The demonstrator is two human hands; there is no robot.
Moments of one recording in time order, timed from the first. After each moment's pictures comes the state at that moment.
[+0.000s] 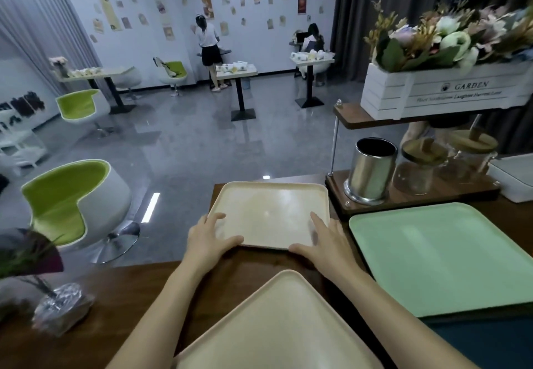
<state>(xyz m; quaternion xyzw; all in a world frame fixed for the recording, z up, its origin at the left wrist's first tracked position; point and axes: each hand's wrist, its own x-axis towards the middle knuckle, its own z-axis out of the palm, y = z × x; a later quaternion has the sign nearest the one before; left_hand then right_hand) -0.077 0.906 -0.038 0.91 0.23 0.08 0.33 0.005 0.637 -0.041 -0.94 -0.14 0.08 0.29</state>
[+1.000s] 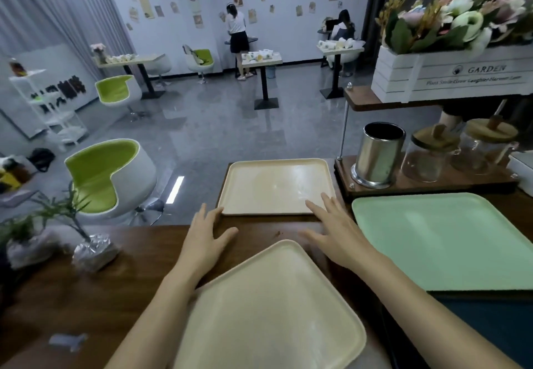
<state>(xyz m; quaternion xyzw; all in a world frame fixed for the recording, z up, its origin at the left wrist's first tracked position) -0.161 0.867 -0.033 0.90 0.26 0.10 0.32 -0.022 0.596 -0.018 -0.91 -0.31 0.07 0.25</state>
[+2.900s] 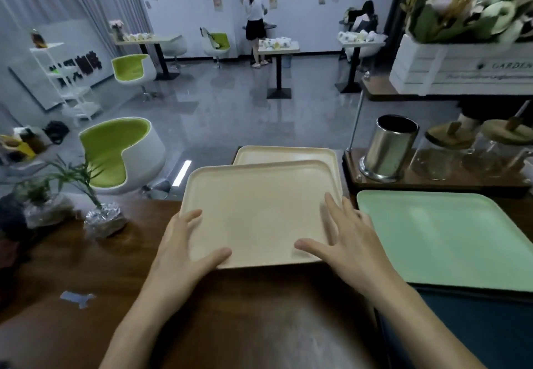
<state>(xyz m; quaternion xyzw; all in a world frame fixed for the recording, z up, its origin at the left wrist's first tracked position) -0.269 0.819 0.000 0.86 0.25 0.20 0.40 -0.088 0.566 0.014 -0.92 -0.28 0.06 0.27</state>
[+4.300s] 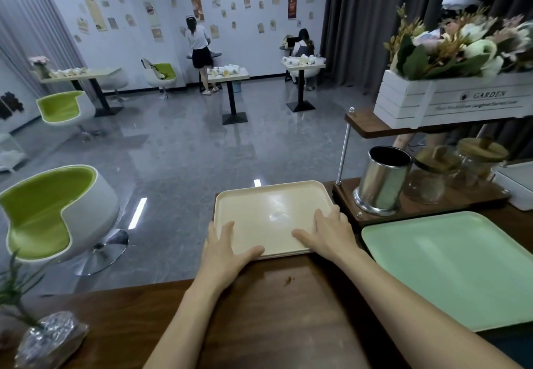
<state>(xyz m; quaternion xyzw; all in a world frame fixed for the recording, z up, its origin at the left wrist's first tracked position) -0.057 0.906 -0.055 0.91 0.23 0.05 0.33 0.068 0.675 -0.043 -0.98 -0.12 0.05 0.13</state>
